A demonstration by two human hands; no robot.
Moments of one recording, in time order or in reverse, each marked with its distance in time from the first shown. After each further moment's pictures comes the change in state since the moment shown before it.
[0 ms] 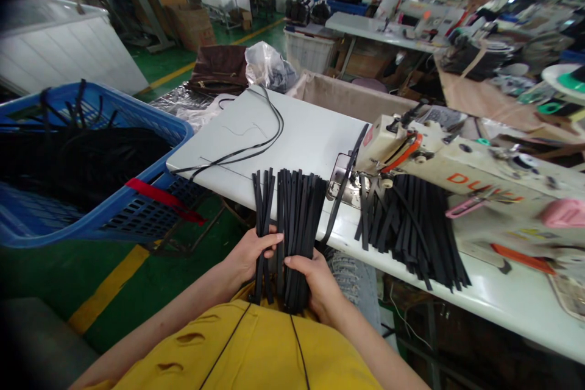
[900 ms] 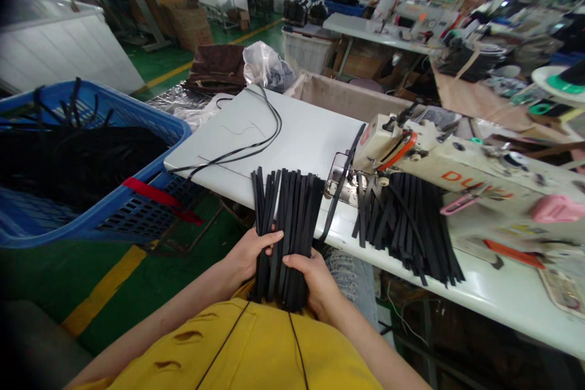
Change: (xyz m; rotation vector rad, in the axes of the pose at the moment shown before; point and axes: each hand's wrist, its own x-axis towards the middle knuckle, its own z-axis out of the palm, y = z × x) left_hand -0.001 -0.003 0.002 -0.055 -0.006 0.035; right_hand 0.005 0.005 -0.007 0.005 -0.027 0.014
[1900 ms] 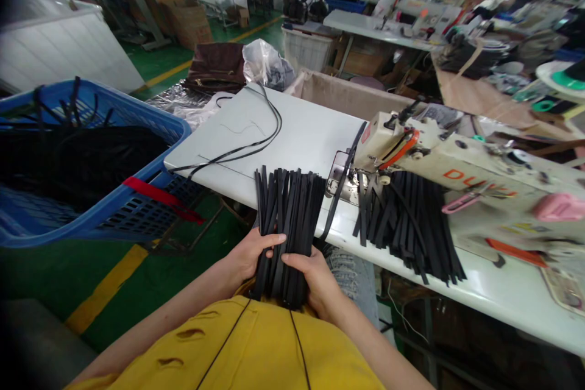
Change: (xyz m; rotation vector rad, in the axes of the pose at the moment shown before) left_hand -0.002 0.003 0.000 0.036 -0.079 -0.021; right_hand -0.002 -0.002 0.005 -0.009 -0.027 -0.017
